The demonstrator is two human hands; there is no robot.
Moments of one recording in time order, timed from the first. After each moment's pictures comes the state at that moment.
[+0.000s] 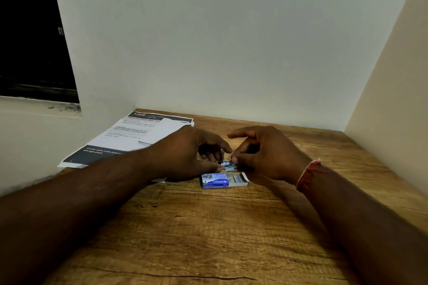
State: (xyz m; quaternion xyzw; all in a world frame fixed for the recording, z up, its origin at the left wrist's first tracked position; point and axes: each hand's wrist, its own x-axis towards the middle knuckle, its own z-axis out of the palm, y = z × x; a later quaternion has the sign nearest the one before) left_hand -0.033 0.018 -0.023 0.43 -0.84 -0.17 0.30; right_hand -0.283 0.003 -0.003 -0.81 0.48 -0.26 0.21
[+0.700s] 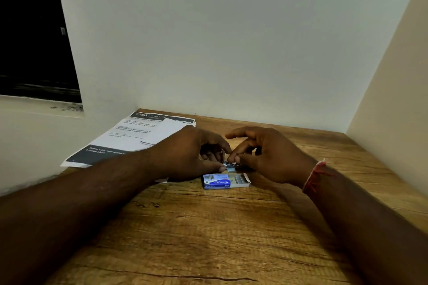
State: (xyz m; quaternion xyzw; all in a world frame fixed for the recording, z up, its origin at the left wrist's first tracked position) left_hand -0.033 0.016 -0.025 0.43 -0.83 -0.18 0.31; right_hand -0.285 0.008 0.003 -0.84 0.45 -0.24 0.21
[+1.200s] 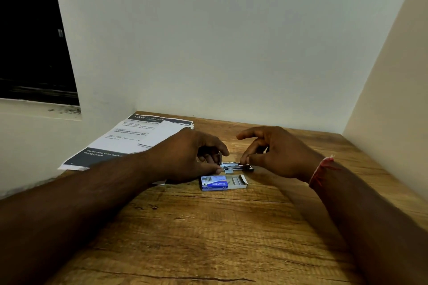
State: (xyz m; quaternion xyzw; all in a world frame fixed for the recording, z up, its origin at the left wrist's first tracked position) left_hand -0.035 0.019 -0.022 0.45 -0.83 -0.18 0.30; right_hand -0.306 0.001 0.012 -0.81 0.49 -0.23 0.23
